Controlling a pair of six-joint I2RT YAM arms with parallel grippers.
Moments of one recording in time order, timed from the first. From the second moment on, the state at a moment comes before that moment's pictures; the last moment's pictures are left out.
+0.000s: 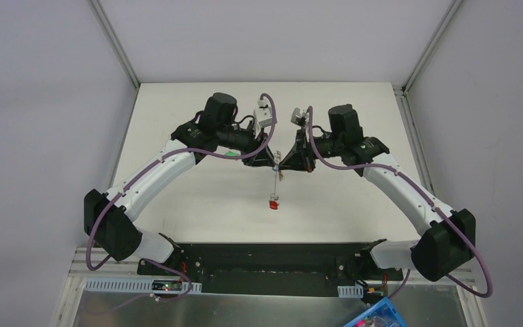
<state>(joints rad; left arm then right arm) -0.61 1.41 1.31 -0.49 0.80 0.15 0.51 1.31 1.11 -0.39 -0.99 -0.12</state>
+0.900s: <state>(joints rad) -0.63 1.45 1.31 -0.45 0.86 0.23 0.52 1.33 1.13 -0.47 -0.96 -0.15</state>
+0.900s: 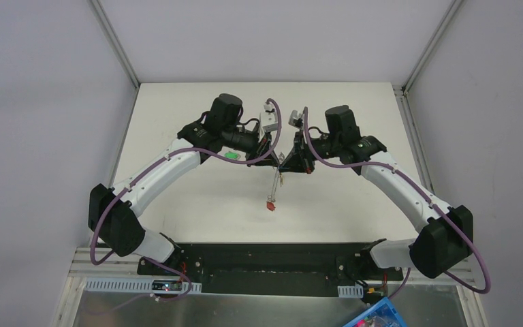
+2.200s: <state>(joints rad) -0.63 1.46 1.31 -0.50 0.89 0.28 0.52 1.34 1.12 -0.46 -0.95 -0.12</state>
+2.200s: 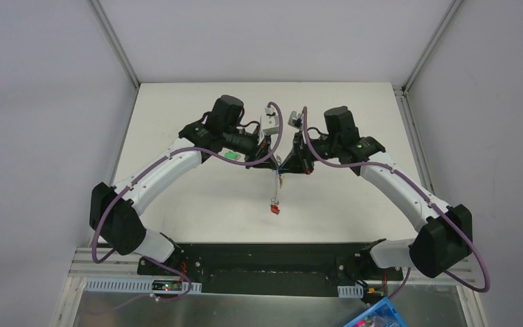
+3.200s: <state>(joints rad) -0.62 1.42 1.21 -0.22 0.95 -0.08 0.42 1.23 0.98 -0.20 -1.10 0.02</state>
